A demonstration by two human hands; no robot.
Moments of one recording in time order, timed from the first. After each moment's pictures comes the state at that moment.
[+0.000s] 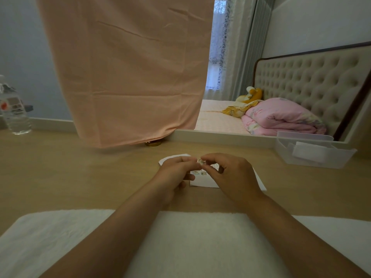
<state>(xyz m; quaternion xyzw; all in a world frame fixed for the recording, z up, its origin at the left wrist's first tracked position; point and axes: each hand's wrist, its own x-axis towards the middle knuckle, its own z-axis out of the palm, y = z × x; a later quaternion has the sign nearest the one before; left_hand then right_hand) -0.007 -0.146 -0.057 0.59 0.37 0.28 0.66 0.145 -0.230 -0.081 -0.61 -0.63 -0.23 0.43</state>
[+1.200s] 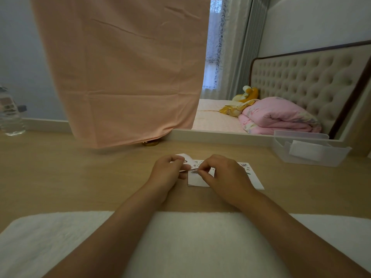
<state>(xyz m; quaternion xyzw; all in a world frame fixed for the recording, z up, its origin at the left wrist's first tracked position) -0.002 -0.130 -0.069 0.61 0.41 0.34 0.59 0.140 -0.230 -0.077 -0.71 -0.61 -0.09 0.34</state>
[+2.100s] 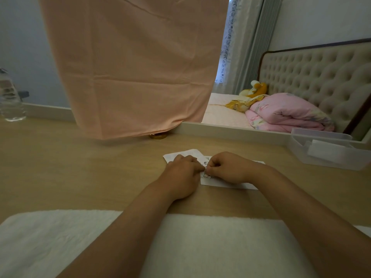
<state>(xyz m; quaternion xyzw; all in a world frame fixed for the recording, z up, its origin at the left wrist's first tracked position) 0.001 -0.093 -0.101 0.94 0.29 0.14 0.14 0.163 -0.168 -0.062 -0.76 -0.61 0.17 0.14</state>
